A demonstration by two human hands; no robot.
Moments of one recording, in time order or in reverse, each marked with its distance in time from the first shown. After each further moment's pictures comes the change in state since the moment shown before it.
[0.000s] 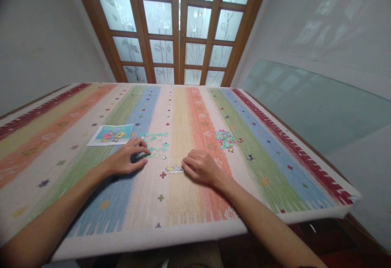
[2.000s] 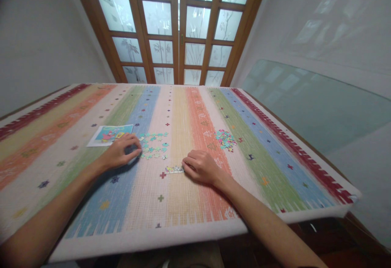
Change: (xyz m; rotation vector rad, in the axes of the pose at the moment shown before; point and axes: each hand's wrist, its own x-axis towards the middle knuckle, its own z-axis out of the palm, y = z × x) left_hand -0.001 -0.017 -0.012 0.045 0.120 -0.087; right_hand 0.000 0.000 0.000 -0.014 0.020 -0.014
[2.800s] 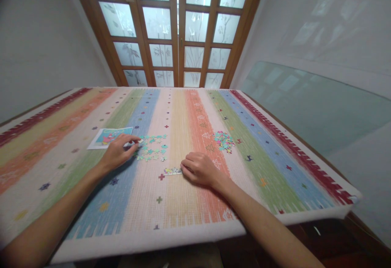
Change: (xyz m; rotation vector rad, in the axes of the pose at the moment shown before) left_hand 0.002 -0.004 0.012 0.072 0.231 -0.127; right_hand 0.000 -0.001 0.000 -0.023 -0.006 -0.025
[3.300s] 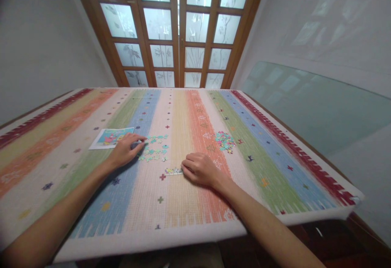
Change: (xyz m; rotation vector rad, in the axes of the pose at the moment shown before) left_hand 0.011 -0.004 0.008 -0.006 -0.068 0.040; right_hand -0.001 0.001 0.003 -0.010 -0.035 0.012
